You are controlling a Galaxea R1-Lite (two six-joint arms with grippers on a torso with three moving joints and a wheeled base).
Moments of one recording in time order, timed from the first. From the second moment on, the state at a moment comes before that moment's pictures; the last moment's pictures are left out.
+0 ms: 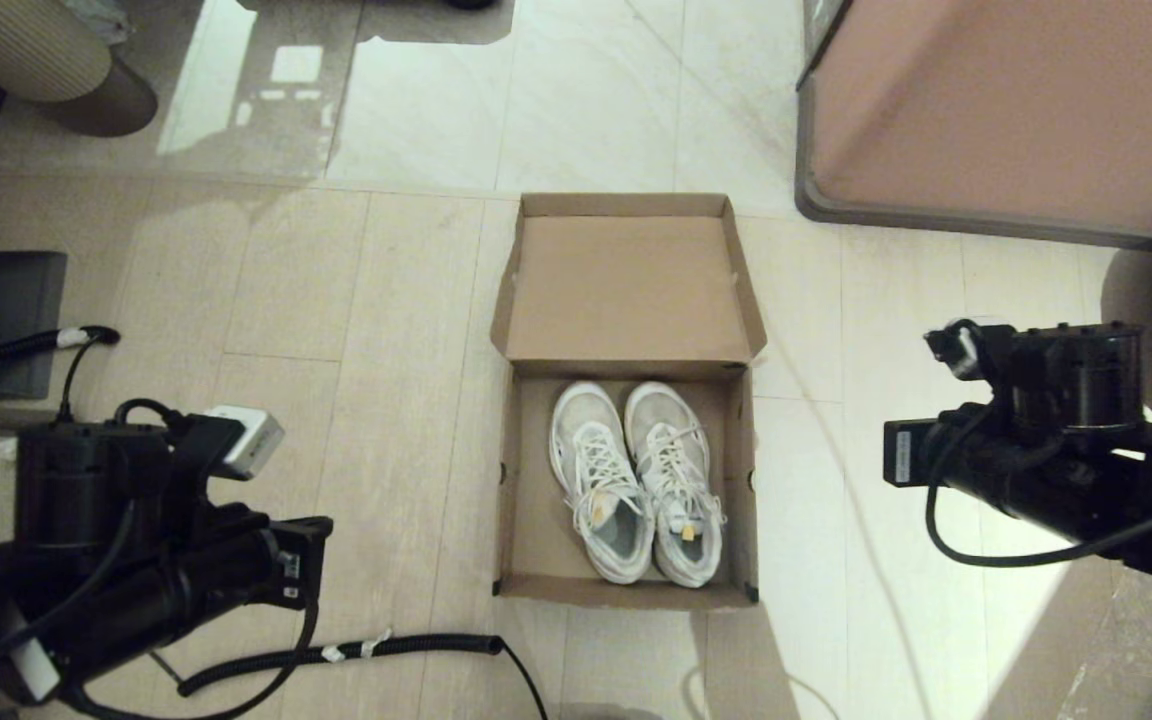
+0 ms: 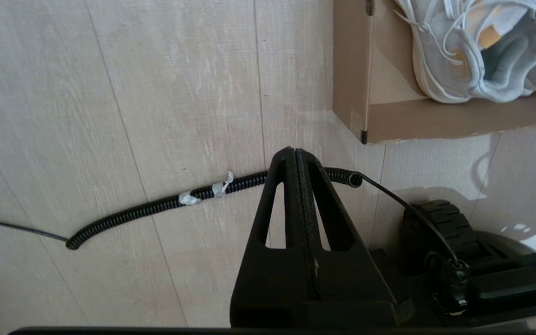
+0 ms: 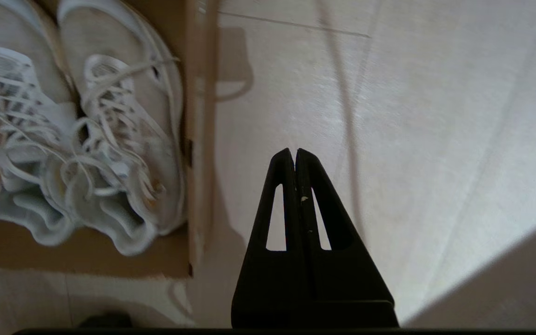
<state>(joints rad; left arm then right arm) -0.28 1.48 -0.48 -0.49 0.12 0.06 0.29 1.66 -0.74 -0.54 -0.26 0.08</state>
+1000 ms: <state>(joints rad) -0.28 1.77 -0.98 -0.53 0.14 -0.10 0.17 2.02 -1.42 -0.21 -0.05 0.31</state>
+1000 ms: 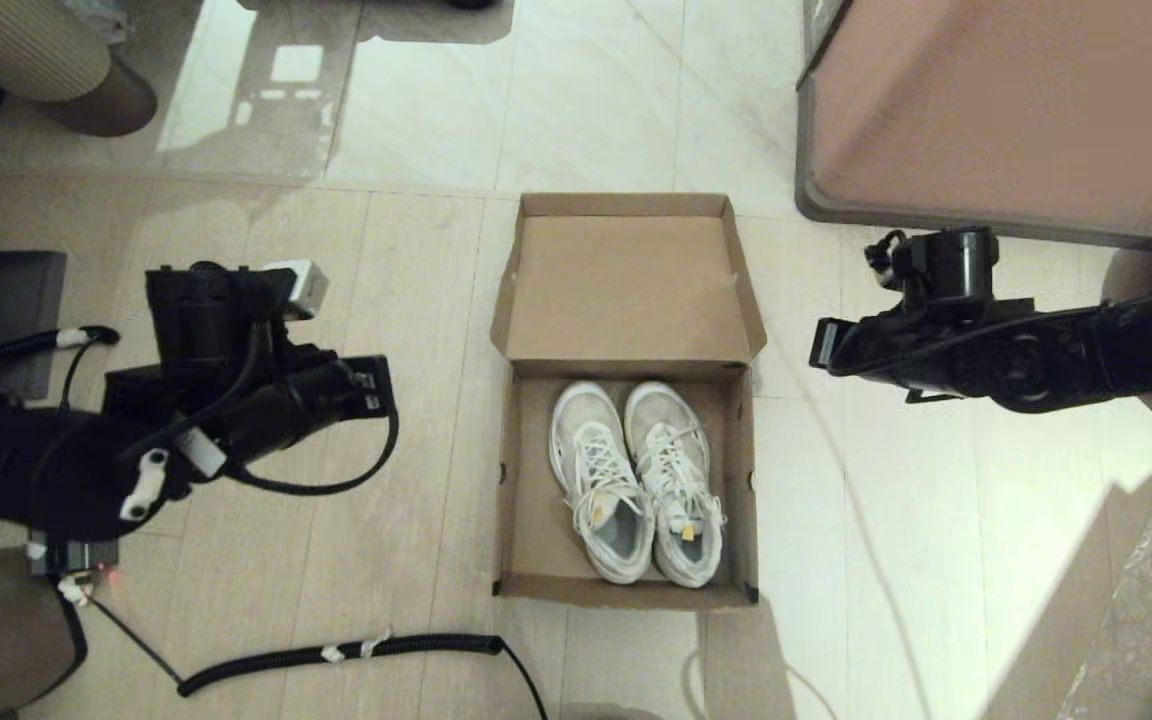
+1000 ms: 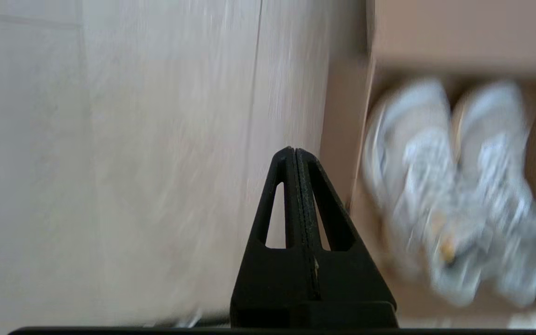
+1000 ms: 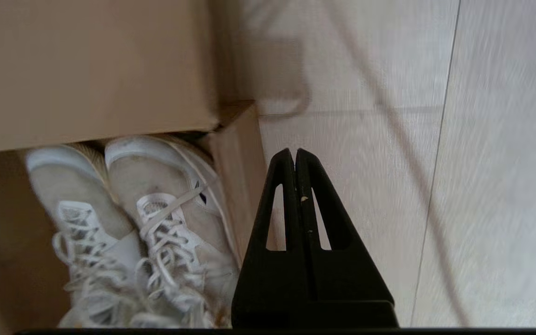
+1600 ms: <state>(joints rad) -0.16 2.11 -1.43 -0.33 -0.01 -0.25 0.02 2.29 -1.96 0.14 0.13 0.54</state>
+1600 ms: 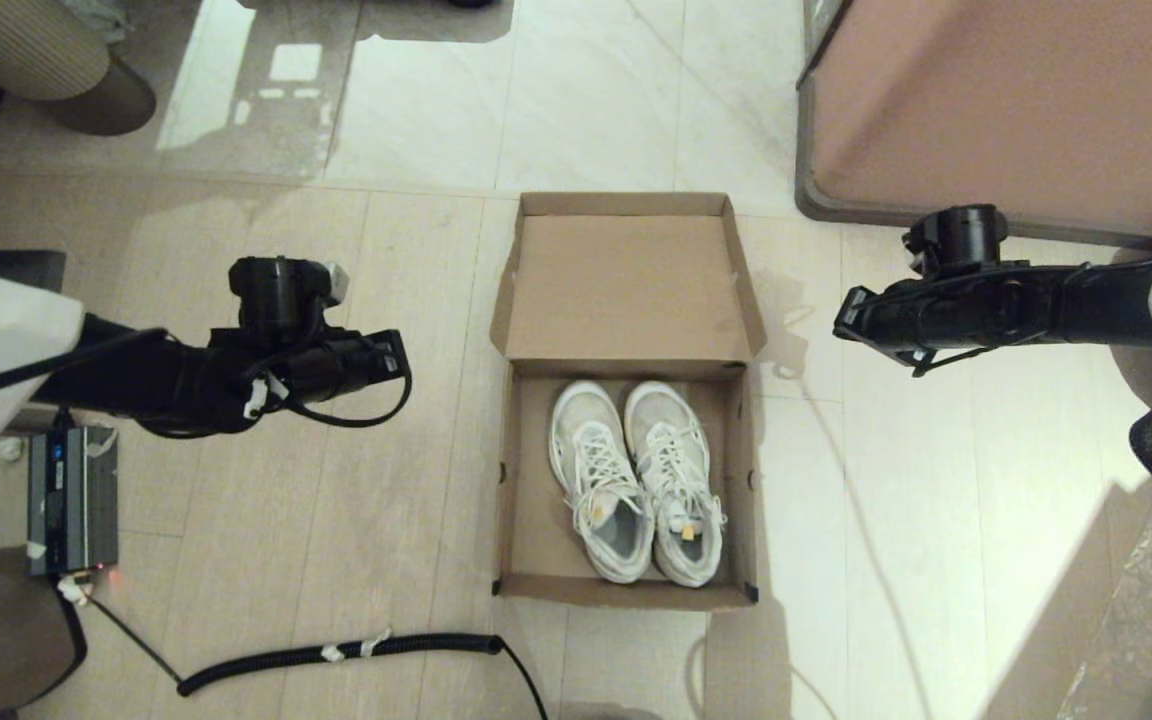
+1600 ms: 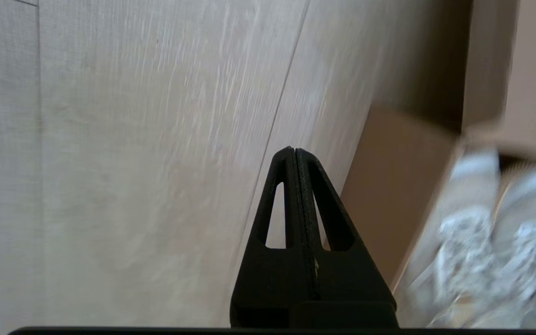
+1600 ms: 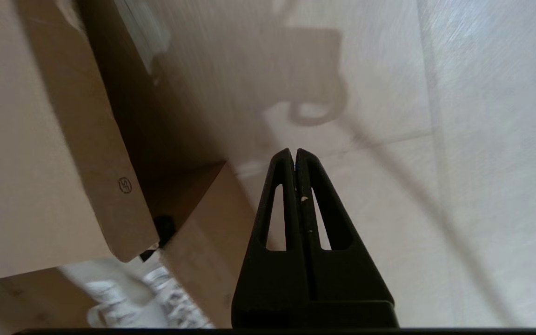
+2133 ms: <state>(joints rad) -0.27 2.26 -1.74 -0.12 0.03 -0.47 0.07 2.41 -1.99 -0.14 0.18 0.98</state>
